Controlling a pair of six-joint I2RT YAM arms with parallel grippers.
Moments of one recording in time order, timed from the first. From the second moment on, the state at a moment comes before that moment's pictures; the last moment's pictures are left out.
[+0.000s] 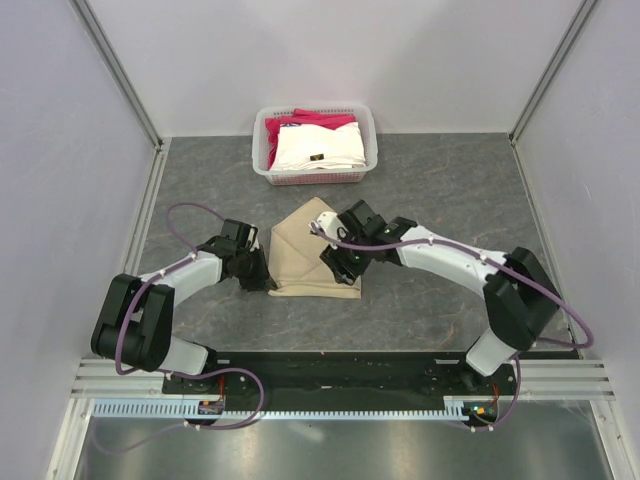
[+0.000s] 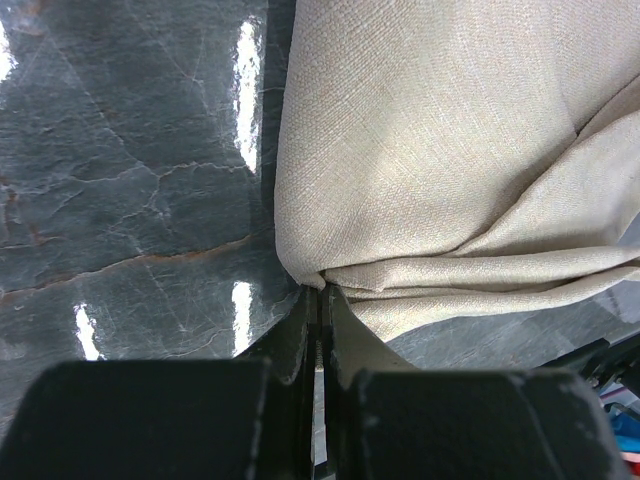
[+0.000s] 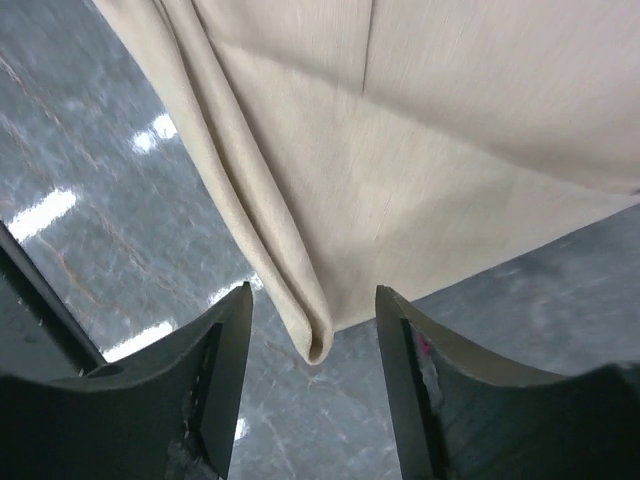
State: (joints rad) left arm -0.29 1.43 0.64 -0.35 0.29 -0.56; right arm 0.76 1.66 1.14 -0.53 -0.25 -0.16
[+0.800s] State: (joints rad) left arm -0.28 1.46 0.67 -0.37 0.33 -0.55; right arm 1.17 1.72 1.00 -0.07 0.19 -0.43
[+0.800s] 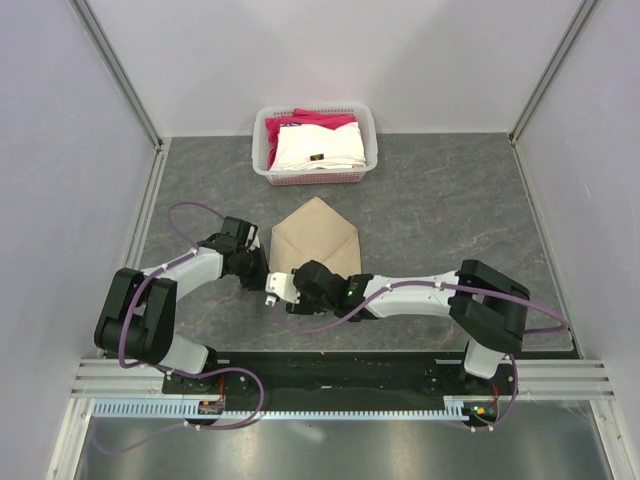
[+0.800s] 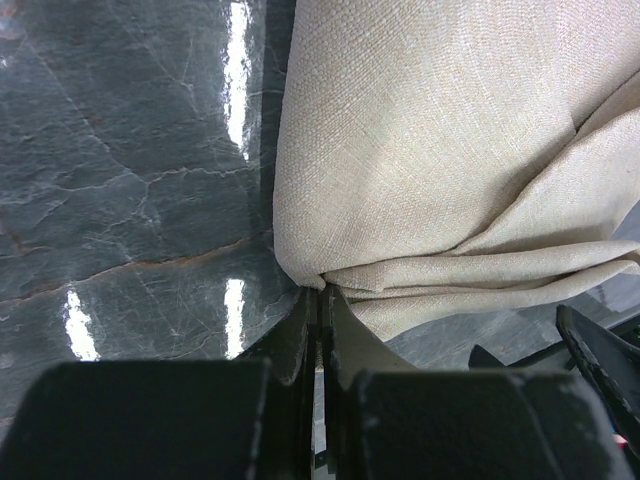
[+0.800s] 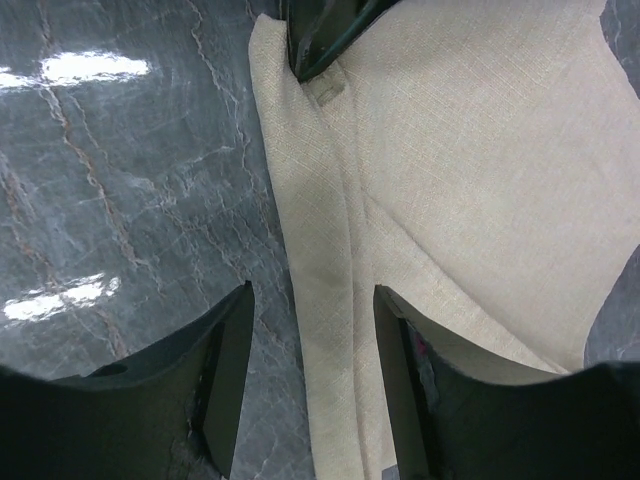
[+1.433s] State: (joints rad) left arm -0.28 1.47 0.68 -0.37 0.35 -0.52; right arm 1.07 1.82 1.04 -0.05 0.08 -0.48
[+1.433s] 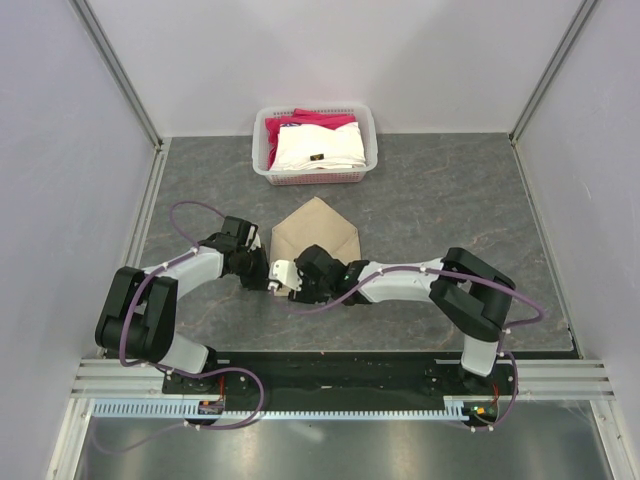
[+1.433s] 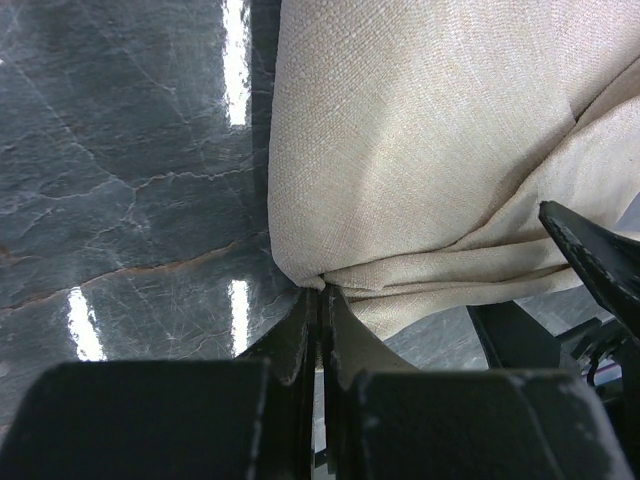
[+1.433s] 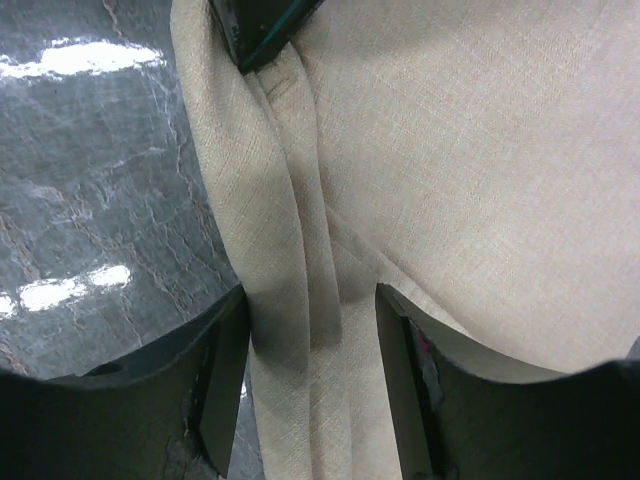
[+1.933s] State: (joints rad) left arm -0.28 1.45 0.68 -0.38 0.34 -0.51; right arm 0.95 1.90 1.17 -0.21 -0.19 -0.41
